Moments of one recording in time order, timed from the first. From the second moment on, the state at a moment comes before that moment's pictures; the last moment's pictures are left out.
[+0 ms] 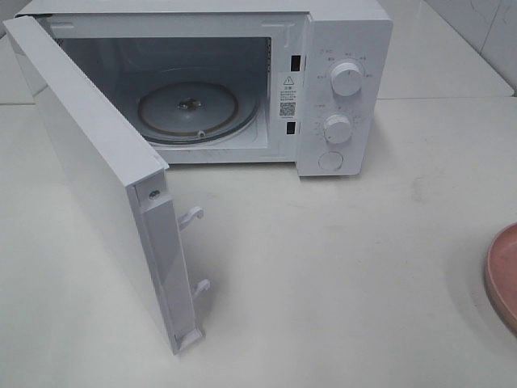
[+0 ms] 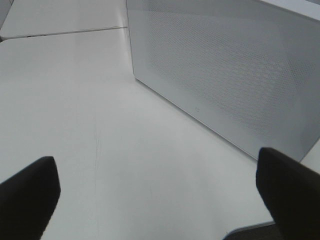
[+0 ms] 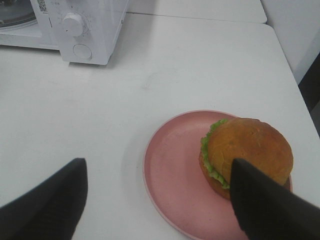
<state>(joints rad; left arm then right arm) -0.02 0.00 -0.52 -0.17 1.07 0.13 0.19 0.00 -0.50 -0.15 1.01 0.08</state>
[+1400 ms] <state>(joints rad) -0.02 0.00 -0.52 -0.17 1.07 0.12 0.19 0.00 -0.50 -0.15 1.01 0.08</state>
